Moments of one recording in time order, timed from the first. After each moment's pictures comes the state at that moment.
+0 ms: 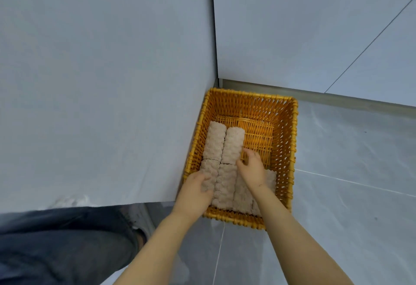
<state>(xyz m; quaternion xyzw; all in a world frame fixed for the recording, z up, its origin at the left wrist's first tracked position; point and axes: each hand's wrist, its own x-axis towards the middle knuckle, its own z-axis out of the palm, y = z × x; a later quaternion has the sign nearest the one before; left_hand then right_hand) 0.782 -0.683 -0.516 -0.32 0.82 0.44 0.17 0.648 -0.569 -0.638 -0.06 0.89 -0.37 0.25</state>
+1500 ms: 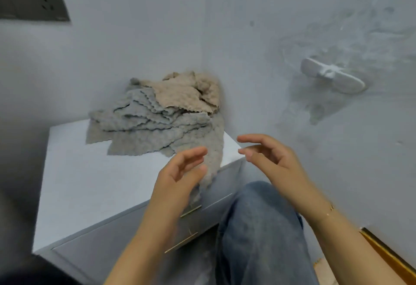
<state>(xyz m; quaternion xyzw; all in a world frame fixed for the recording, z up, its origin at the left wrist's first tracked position) 1.122 -0.795 -0.258 -0.40 0.52 0.57 -0.49 0.925 -0.771 -0.230 -0.59 0.56 -0.49 0.31</state>
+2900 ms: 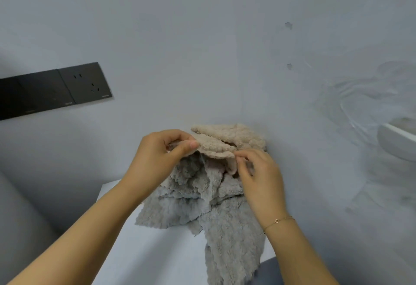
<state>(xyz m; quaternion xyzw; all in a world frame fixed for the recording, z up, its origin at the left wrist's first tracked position) 1.143 -0.971 -0.154 -0.51 0.72 0.20 -0.43 0.949 -0.986 -0.260 -0.63 0.52 -0.58 0.06</state>
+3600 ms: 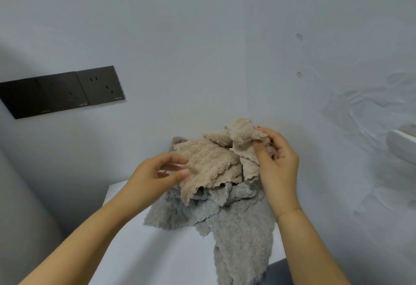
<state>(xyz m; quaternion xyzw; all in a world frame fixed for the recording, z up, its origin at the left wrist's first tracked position) 1.187 -0.953 -0.178 -0.55 0.70 0.27 -0.36 0.956 -0.975 -0.213 -0.48 0.39 -0.74 0.26</state>
